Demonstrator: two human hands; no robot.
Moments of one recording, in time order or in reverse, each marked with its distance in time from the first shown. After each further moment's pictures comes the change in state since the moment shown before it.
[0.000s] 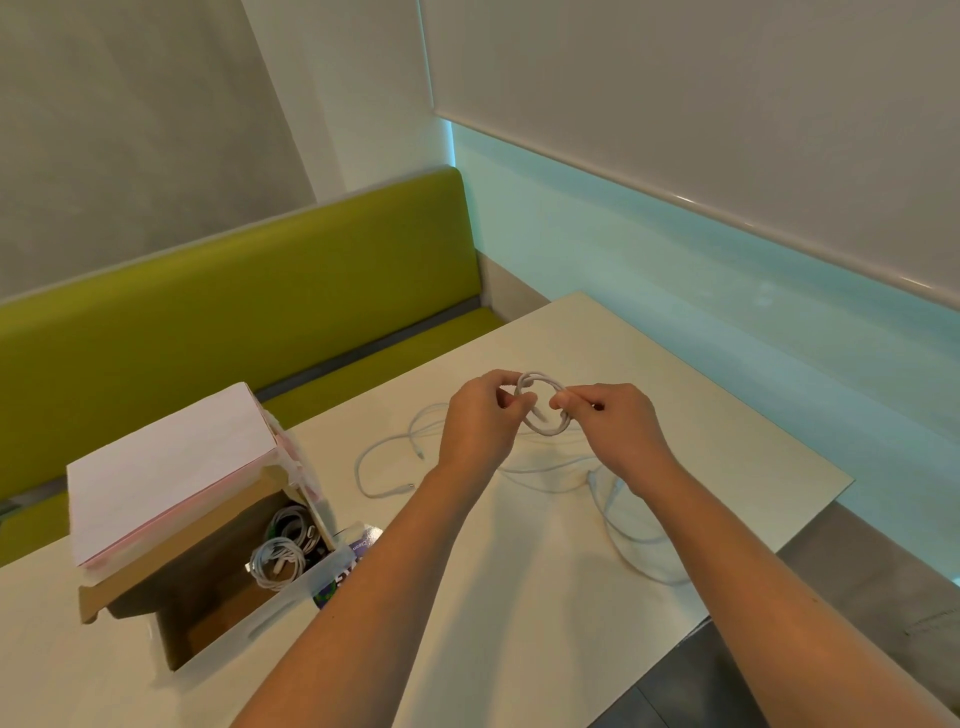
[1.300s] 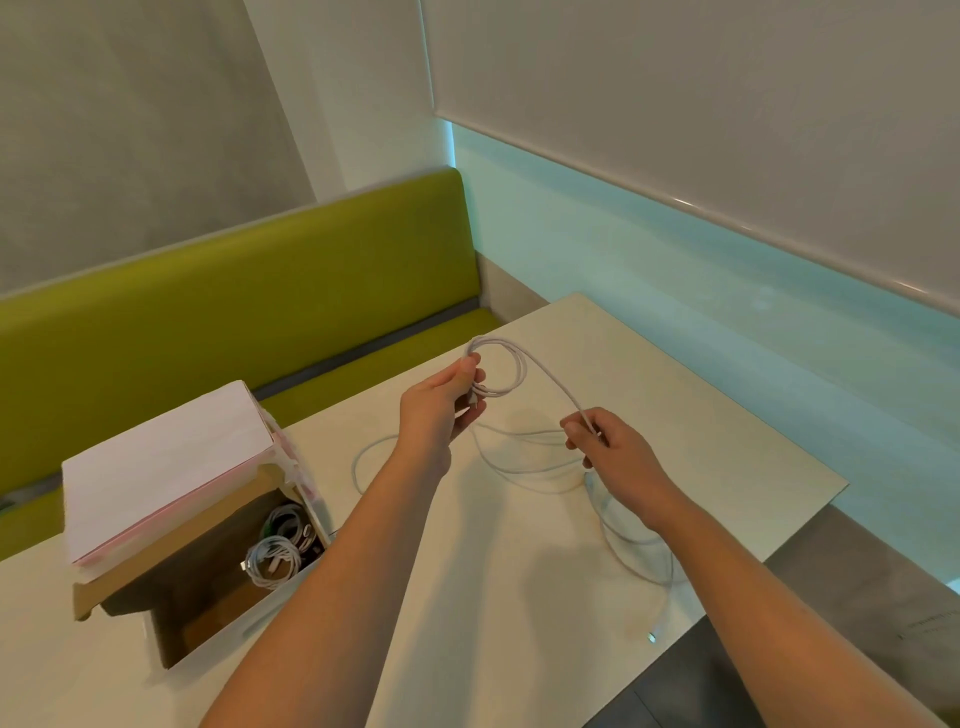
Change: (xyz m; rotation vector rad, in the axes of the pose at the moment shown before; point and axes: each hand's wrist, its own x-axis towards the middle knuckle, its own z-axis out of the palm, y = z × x) left_hand 0.008 -0.006 -0.033 -0.893 0.081 -0.434; right_hand -0.006 0.054 0.007 0.148 -0.134 0.043
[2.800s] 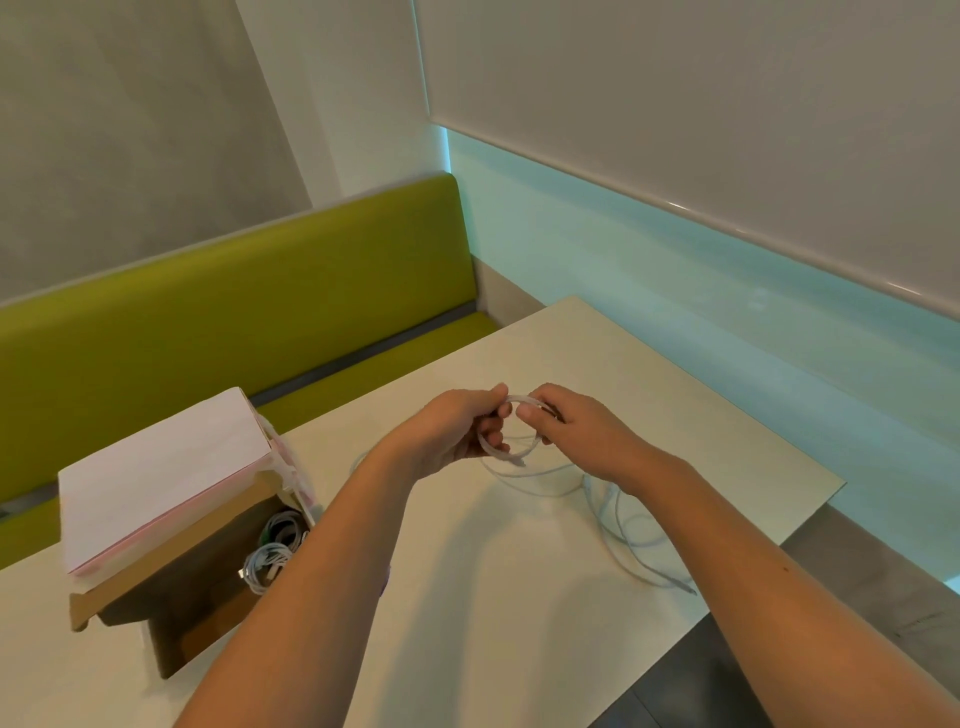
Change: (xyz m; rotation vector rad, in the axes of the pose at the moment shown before) left_hand -0.001 0.010 -0.002 0.467 -0.532 -0.192; right_hand 0.016 -0.052 0.007 -0.361 -0.227 -0.186
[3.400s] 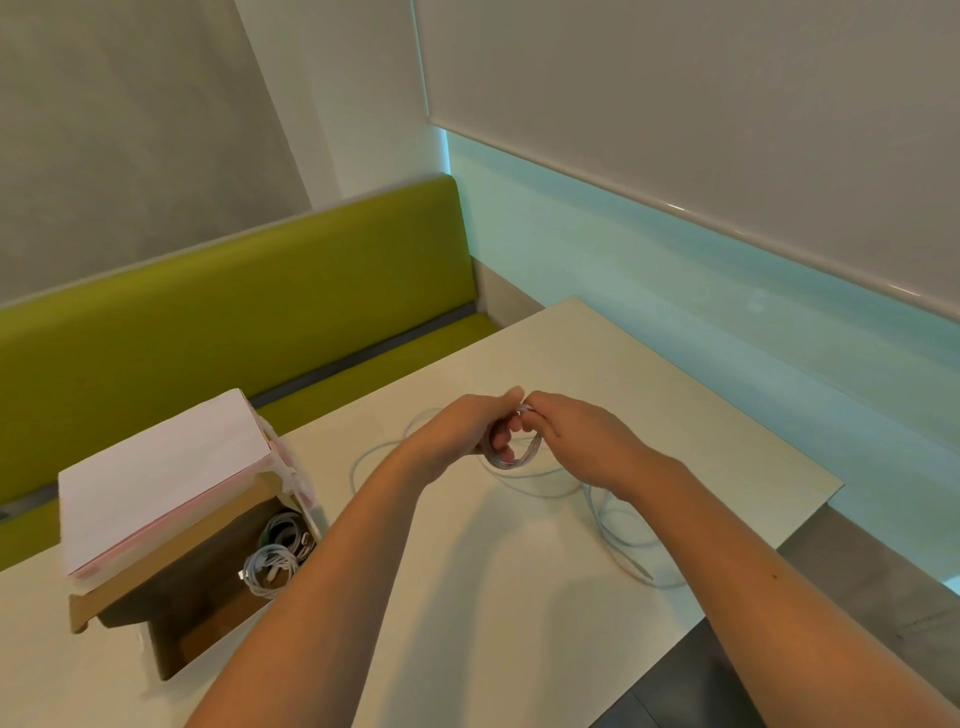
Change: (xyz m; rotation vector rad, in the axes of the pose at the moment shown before) left_hand 0.004 -0.005 0.009 0.284 0.080 0.090; right_hand 0.004 0.002 0.003 -0.377 -0.022 -0.078
